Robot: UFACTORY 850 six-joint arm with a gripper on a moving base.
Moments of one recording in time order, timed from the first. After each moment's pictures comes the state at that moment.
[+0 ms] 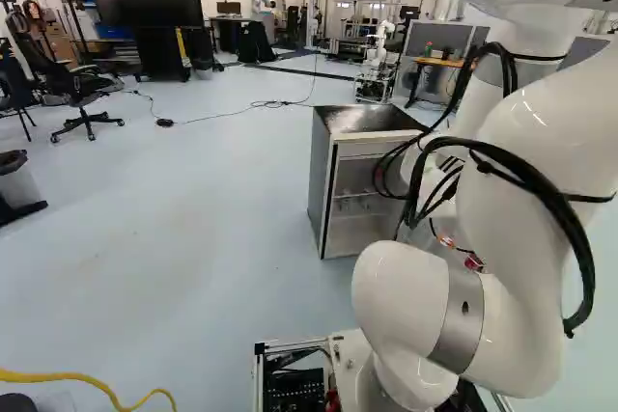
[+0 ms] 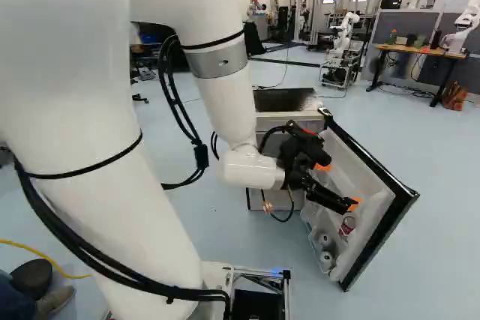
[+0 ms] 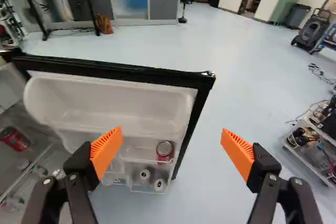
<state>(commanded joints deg) -34.0 -4.3 -13.5 39.2 60.8 -12.1</state>
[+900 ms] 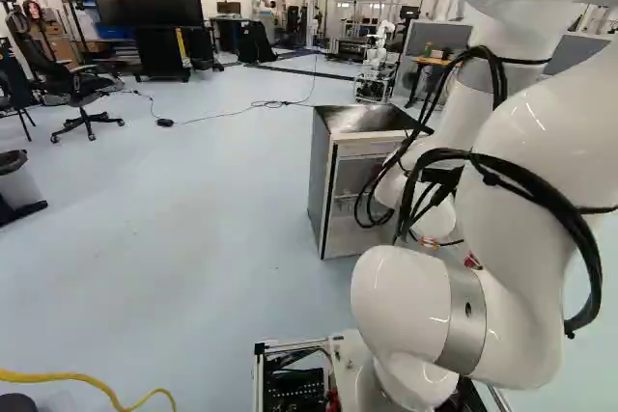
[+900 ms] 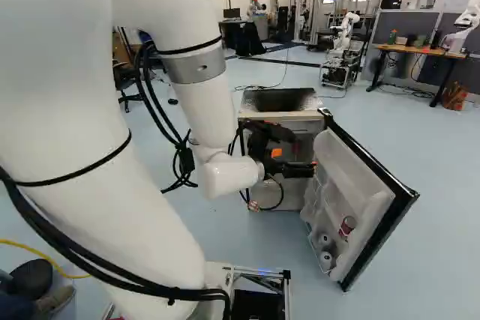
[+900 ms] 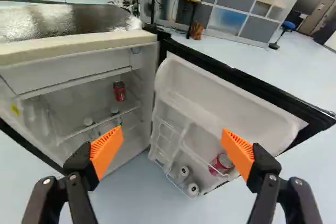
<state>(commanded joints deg) -27.9 -3.6 -9.7 12.1 60.8 -12.1</state>
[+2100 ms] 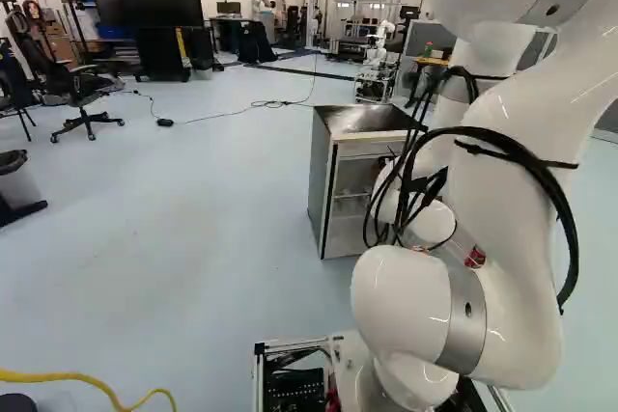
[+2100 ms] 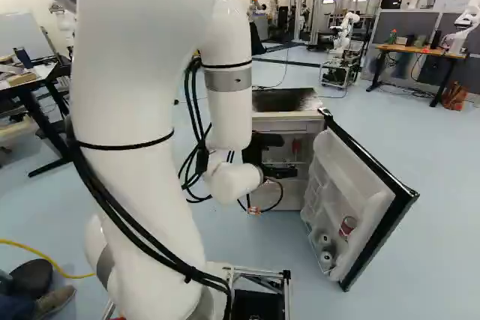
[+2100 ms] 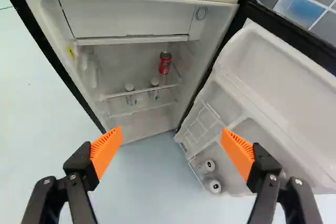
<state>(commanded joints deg) -27.7 -17.9 -14.5 -2.5 60.8 -12.1</state>
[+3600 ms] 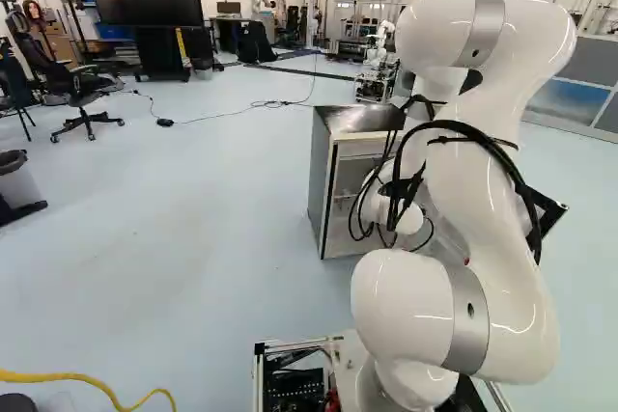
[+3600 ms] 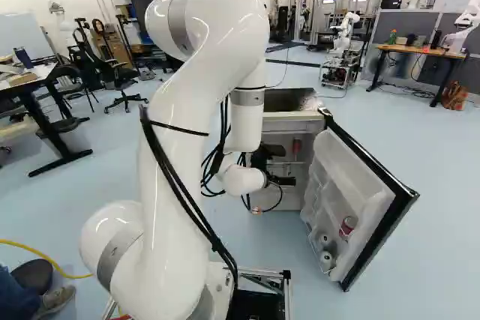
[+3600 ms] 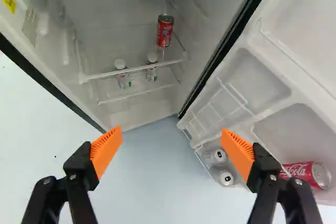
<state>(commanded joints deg) -22.2 -39.2 -28.6 7.0 60.8 -12.1</state>
